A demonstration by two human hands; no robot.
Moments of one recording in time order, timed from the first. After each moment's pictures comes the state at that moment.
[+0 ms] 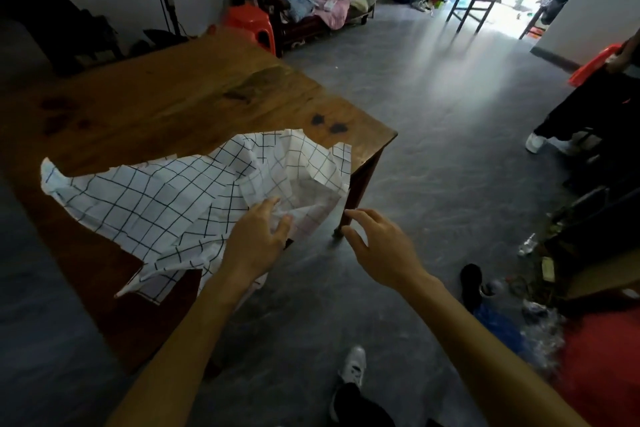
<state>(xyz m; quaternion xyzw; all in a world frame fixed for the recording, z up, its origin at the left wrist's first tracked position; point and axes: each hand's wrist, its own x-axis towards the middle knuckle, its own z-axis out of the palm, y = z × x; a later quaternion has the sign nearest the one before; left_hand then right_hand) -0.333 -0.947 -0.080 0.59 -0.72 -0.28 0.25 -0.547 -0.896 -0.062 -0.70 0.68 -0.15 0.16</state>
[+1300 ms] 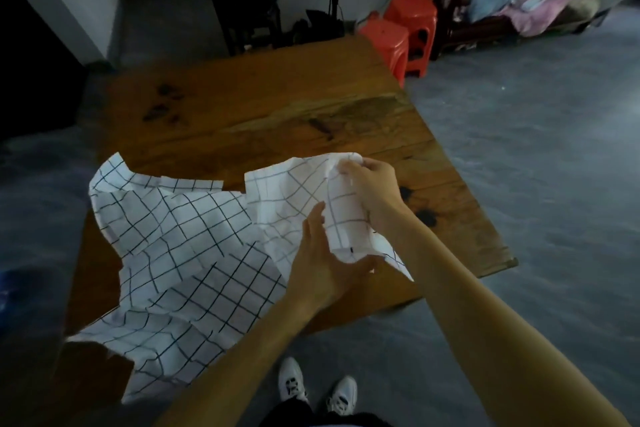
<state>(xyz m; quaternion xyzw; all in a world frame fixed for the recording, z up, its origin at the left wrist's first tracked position) -0.486 -1.197 -0.092 0.75 -0.48 -0.30 0.33 -0.548 -1.314 -0.036 -0.54 0.54 -0.29 0.58</state>
